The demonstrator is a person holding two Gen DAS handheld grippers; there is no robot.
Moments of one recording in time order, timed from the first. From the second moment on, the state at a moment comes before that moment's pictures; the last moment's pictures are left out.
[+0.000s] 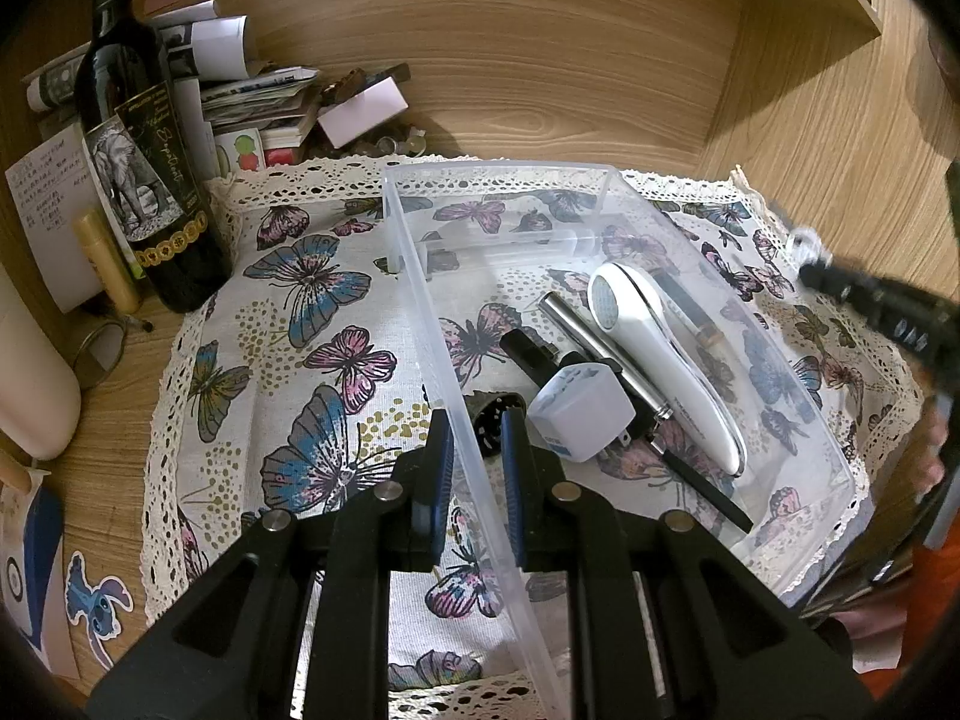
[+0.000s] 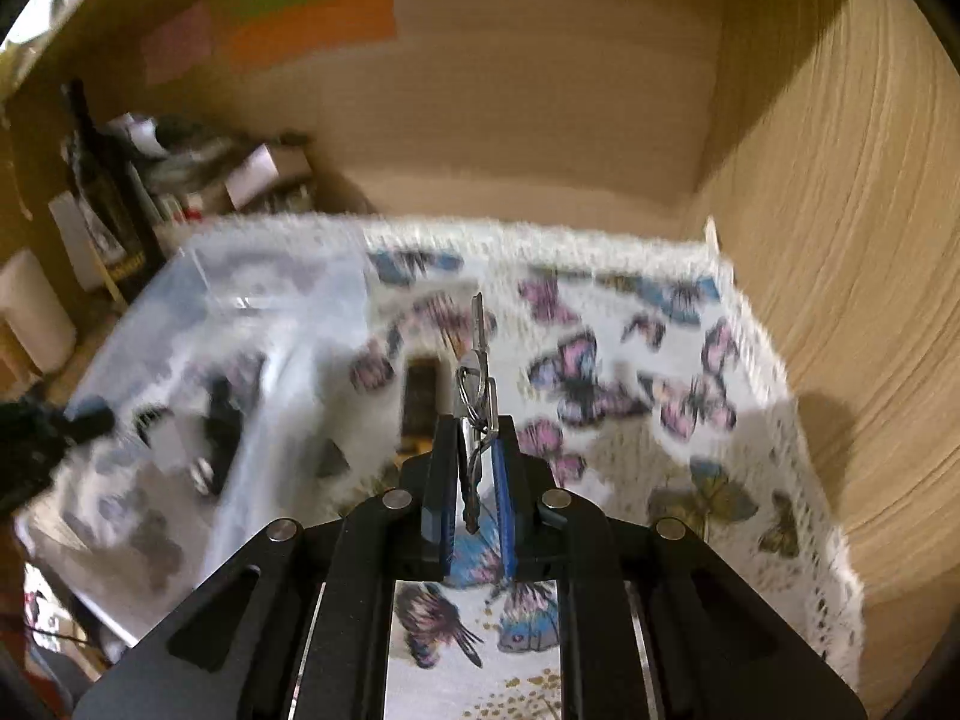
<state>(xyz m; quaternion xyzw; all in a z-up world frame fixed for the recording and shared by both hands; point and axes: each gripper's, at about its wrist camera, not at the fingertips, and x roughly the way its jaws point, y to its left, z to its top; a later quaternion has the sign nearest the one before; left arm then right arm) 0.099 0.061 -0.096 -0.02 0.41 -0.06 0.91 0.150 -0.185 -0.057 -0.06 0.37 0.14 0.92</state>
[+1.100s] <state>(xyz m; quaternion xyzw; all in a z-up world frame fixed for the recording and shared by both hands) 0.099 0.060 -0.095 -0.02 0.41 -0.06 0.91 0.155 -0.071 -0.078 -0.12 0.42 0.29 0.85</state>
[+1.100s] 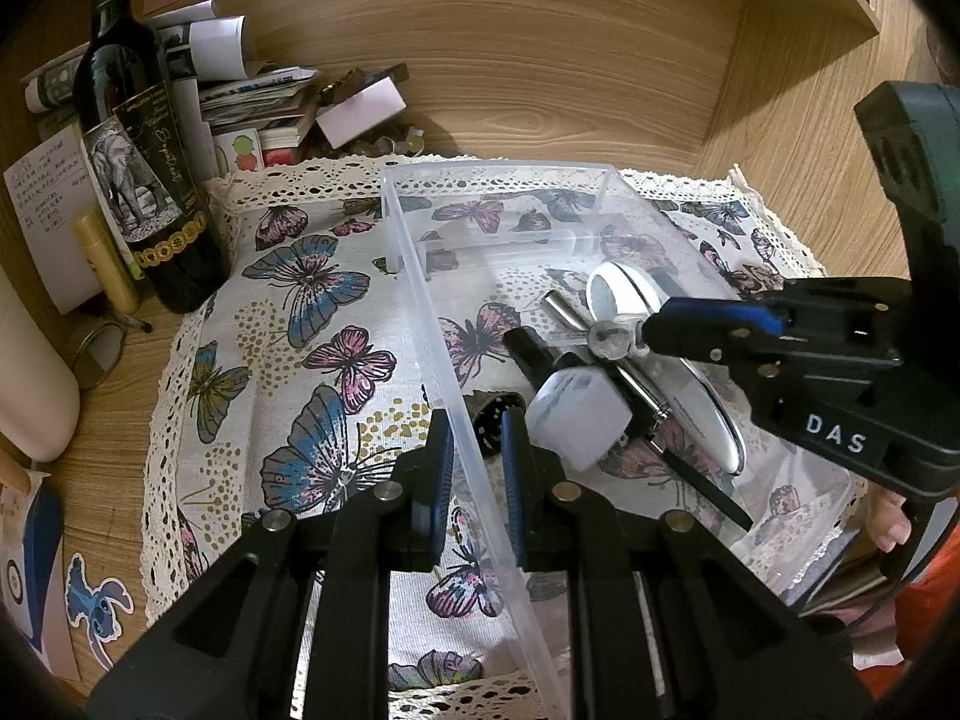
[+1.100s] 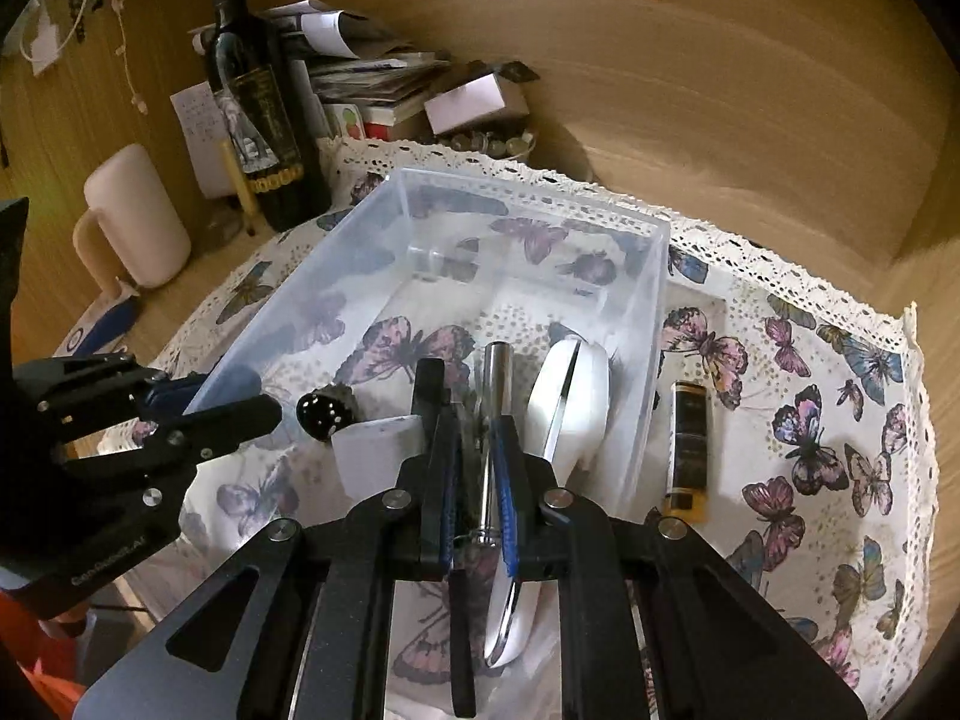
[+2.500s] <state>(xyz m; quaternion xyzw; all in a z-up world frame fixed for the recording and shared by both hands) 0.099 0.064 -0.097 -0.02 0.42 -0.06 0.91 0.225 -0.148 -0.129 -0.06 0.48 0.19 0.85</state>
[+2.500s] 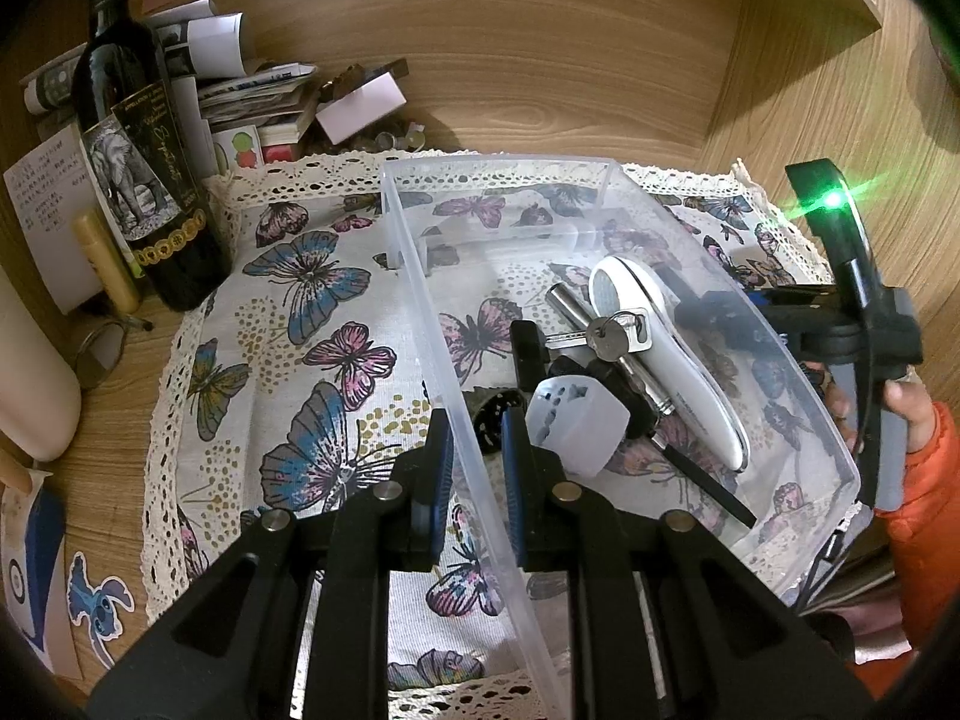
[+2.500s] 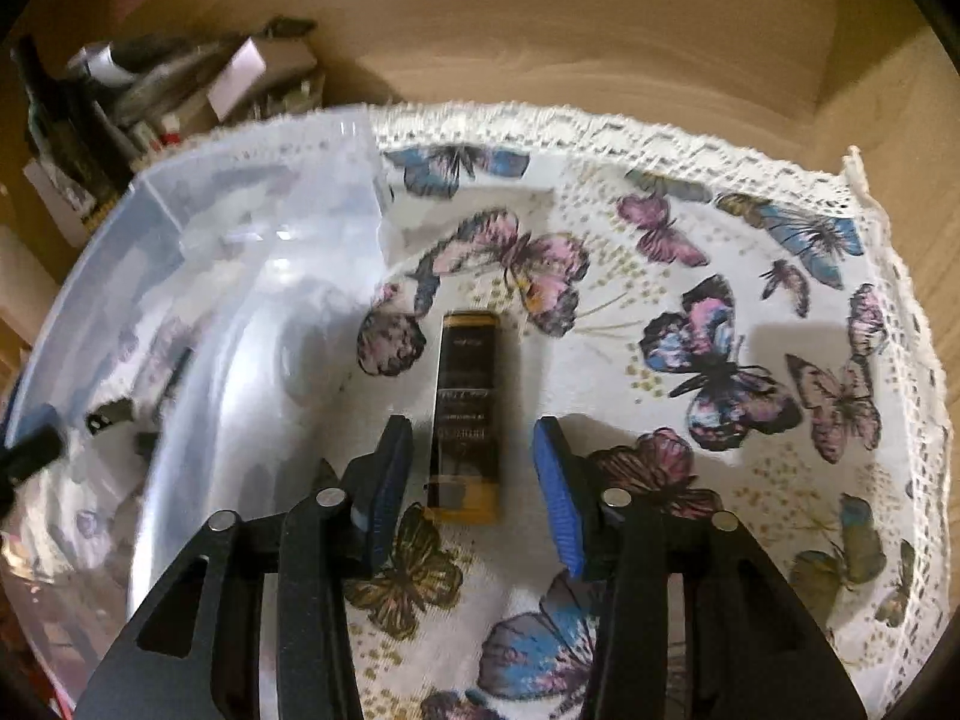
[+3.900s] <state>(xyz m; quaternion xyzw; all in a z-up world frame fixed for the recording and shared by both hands) 0.101 0.063 -0.099 -0.02 0.42 -0.06 0.91 0.152 -0.088 -0.060 -0.10 0.38 0.28 0.88</state>
